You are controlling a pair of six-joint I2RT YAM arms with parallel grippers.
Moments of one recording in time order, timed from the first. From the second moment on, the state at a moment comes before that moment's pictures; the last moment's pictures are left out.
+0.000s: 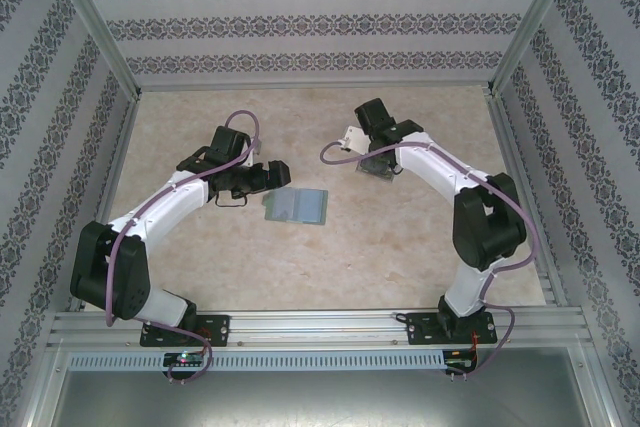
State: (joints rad) left arm -0.32 1.46 1.03 -0.52 0.34 -0.54; right arm 0.43 1.80 1.40 -0.71 0.25 -0.76
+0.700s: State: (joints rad) left arm -0.32 1.46 1.03 -0.53 0.34 -0.53; right arm 0.40 1.92 1.44 -0.69 0.23 -0.74
